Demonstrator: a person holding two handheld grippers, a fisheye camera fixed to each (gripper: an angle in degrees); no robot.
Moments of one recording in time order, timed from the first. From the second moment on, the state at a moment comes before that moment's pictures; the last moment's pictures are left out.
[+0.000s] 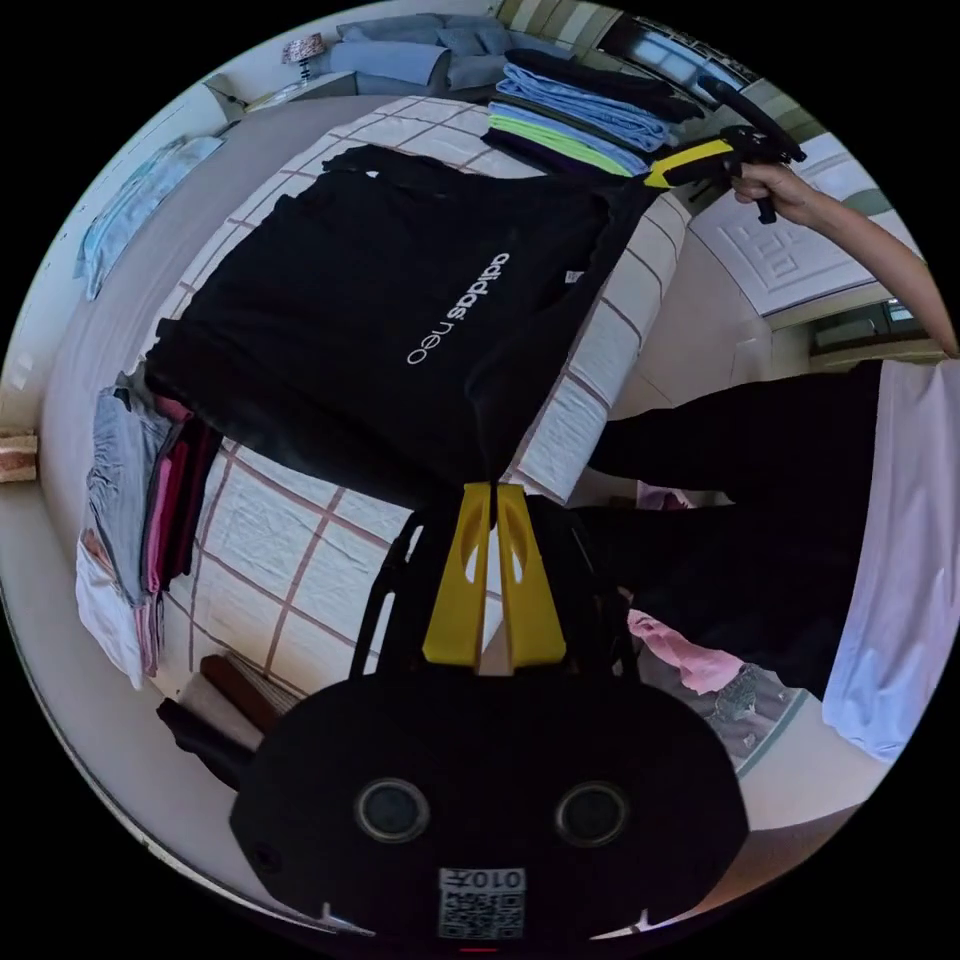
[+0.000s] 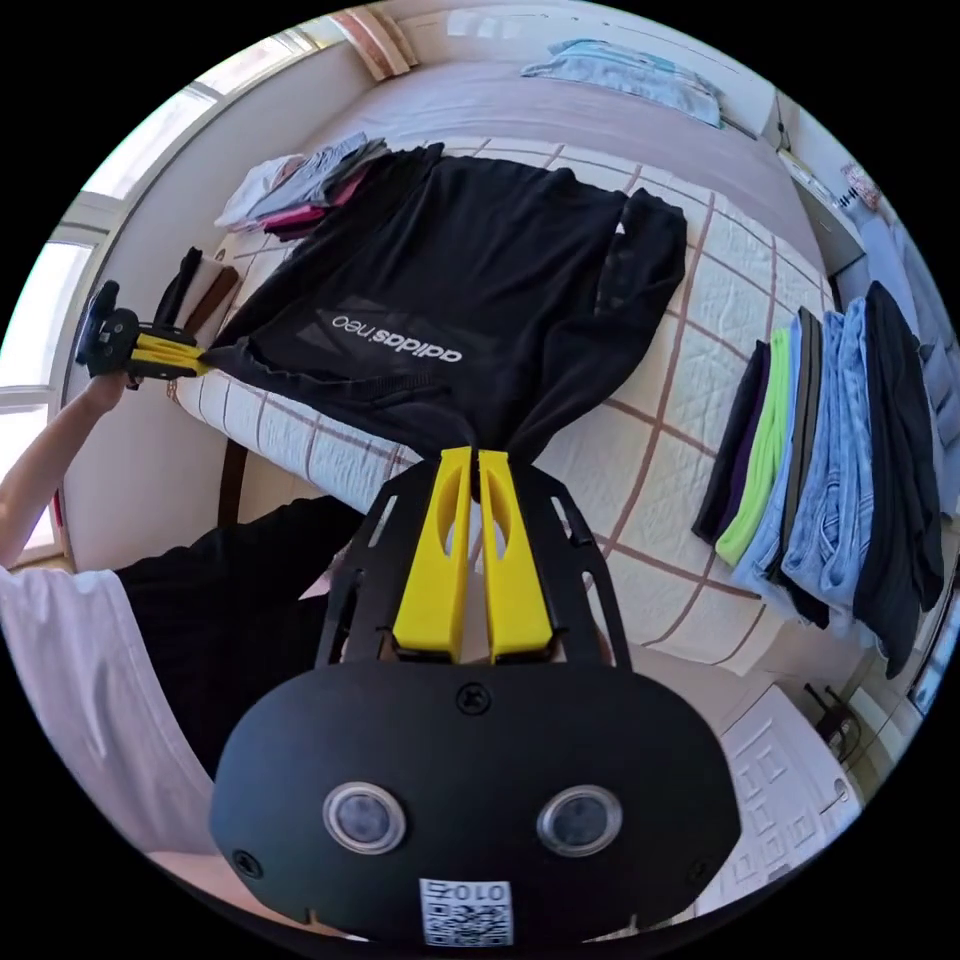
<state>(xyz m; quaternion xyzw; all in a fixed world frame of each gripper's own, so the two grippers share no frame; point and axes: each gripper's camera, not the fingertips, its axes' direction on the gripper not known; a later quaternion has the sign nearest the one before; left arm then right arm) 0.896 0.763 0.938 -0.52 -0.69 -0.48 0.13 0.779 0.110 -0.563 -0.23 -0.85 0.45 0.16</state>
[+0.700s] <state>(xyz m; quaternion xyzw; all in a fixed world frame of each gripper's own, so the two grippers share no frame) 0.792 0.914 0.906 -0.58 -0.63 -0.51 0.04 0.778 0.092 -0.523 -0.23 -0.90 0.33 0.18</state>
